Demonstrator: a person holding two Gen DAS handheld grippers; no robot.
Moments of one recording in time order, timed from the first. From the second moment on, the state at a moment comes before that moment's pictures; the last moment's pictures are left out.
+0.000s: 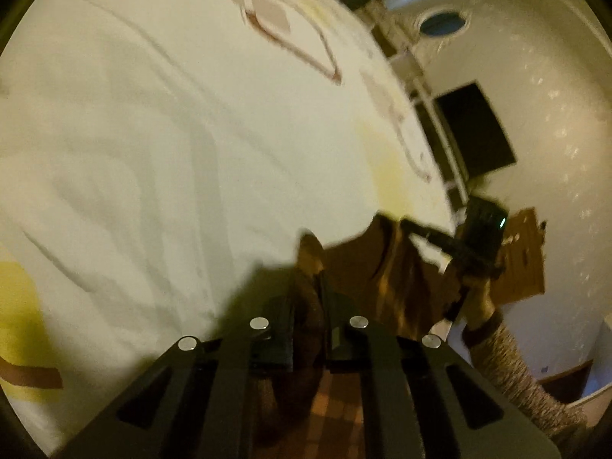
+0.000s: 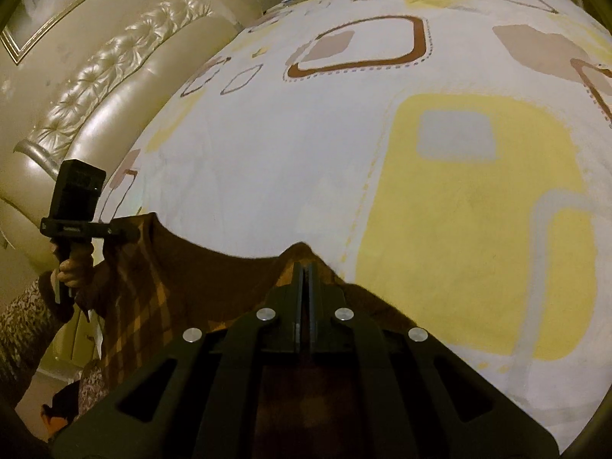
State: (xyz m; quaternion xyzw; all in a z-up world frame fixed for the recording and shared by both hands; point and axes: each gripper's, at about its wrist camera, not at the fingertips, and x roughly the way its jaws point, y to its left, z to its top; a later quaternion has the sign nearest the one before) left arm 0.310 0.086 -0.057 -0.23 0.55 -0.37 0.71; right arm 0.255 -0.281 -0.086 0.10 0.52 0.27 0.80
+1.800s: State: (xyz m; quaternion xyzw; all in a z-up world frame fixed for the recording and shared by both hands) left arm 0.263 0.164 -0.045 -0.03 0.54 -0.24 0.81; right arm 0.198 -0.310 -0.066 0.20 0.47 0.21 0.83
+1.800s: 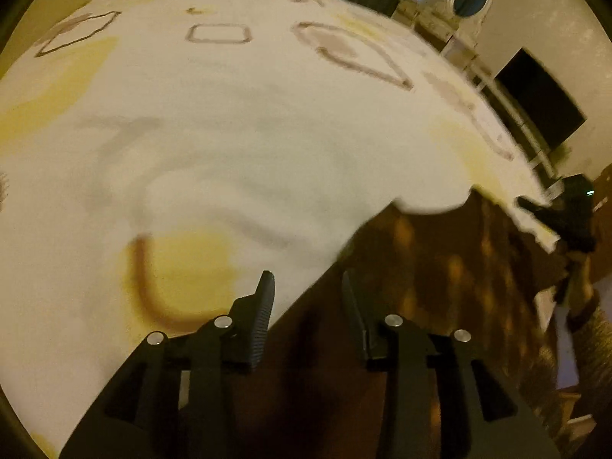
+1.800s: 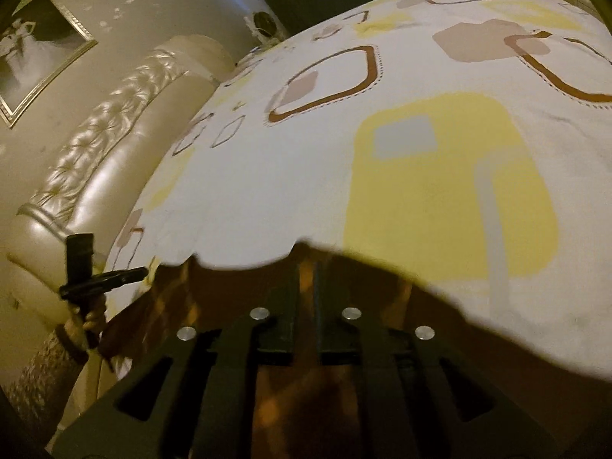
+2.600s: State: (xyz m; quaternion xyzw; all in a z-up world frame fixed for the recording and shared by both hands) left arm 0.192 0.203 -0.068 0.01 0.57 -0.16 0.81; right arm 0.071 -0.317 -0.051 0.23 0.46 0.18 0.83
